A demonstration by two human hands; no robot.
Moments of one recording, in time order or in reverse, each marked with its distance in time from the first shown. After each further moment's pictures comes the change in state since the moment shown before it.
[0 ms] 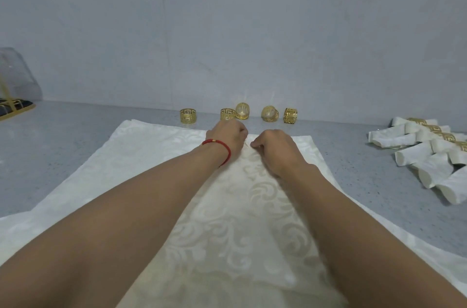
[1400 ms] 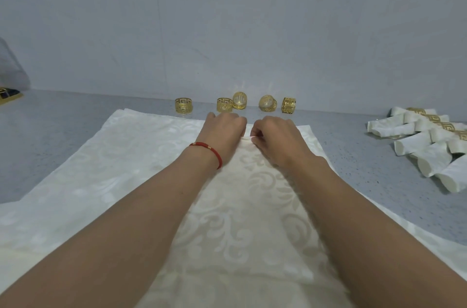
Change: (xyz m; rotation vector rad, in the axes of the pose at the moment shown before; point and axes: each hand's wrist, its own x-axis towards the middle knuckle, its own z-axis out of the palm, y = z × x) left_hand -0.024 -0.007 0.005 0.393 0.209 0.352; right_hand -0.018 0.002 -0.019 -0.081 0.097 -0.236
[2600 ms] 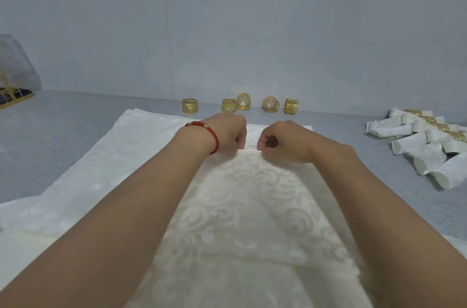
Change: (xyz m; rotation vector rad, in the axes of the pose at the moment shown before) left_hand -0.005 -0.015 -0.045 -0.196 -0.402 0.054; right_hand -0.011 -0.004 -0.046 0.181 -0.404 0.042
